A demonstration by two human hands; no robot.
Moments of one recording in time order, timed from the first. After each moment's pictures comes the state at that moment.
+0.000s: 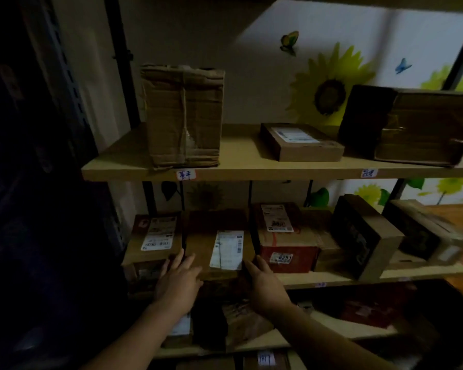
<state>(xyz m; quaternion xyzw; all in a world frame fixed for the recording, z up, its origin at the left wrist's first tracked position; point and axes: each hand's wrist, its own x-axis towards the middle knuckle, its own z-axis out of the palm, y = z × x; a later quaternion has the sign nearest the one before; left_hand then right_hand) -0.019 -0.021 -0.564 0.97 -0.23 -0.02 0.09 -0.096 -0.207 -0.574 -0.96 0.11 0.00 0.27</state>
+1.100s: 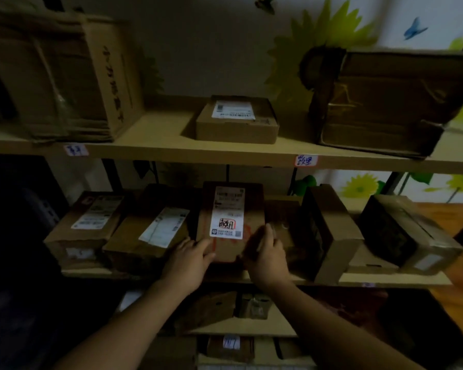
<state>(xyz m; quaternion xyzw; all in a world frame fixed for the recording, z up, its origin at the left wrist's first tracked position) -0.056 -0.207 -0.573 0.97 -0.16 -0.03 0.20 -0.107 -0.375 -0.580 -0.89 0.21 -0.06 0.39</state>
